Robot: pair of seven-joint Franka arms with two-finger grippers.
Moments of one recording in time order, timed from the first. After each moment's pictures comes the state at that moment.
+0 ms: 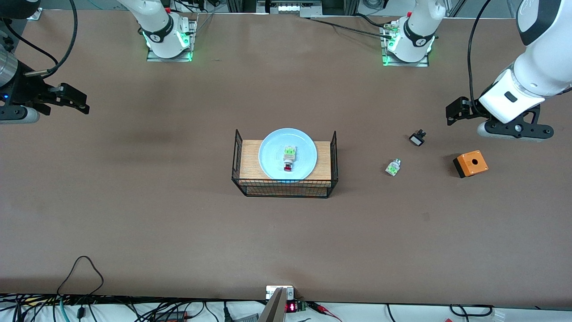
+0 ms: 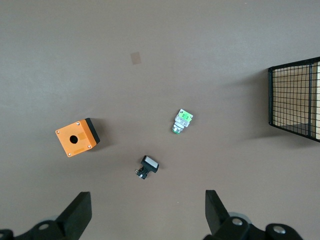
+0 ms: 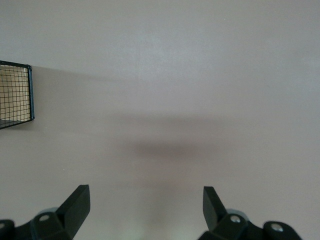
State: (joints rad) left arm -0.08 0.04 -0.05 -1.67 0.02 1.65 -0.04; right arm 0.08 0.01 -0.06 -1.63 -0.01 1.59 -0.02
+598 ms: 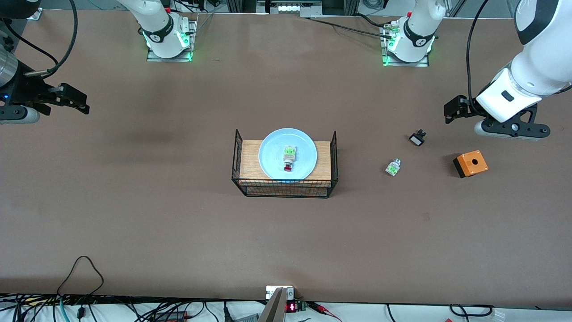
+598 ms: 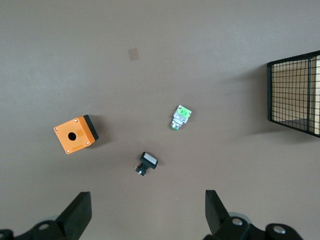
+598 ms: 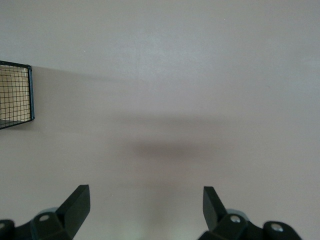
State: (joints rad) left arm -0.09 0.04 -0.05 -1.67 0.02 1.63 -0.04; right arm 0.08 0.01 -0.06 -1.63 -0.01 1.59 -0.02
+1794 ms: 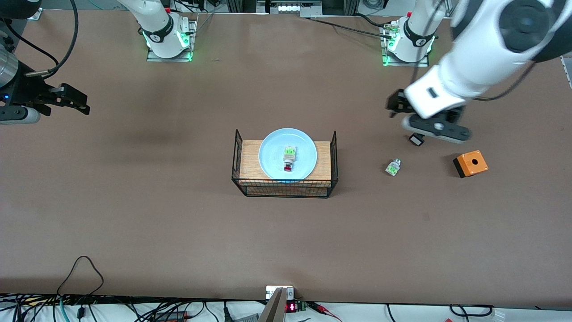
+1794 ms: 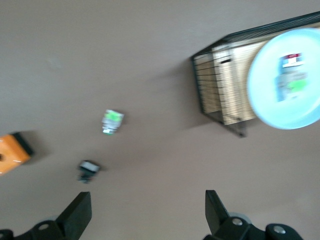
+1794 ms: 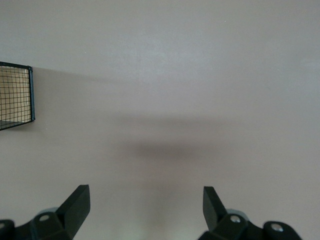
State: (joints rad) left arm -0.34 0.18 -0.06 -1.49 -0.10 1.58 -0.20; right arm 0.08 0.01 -0.06 -1.63 -0.01 1.60 -0.02
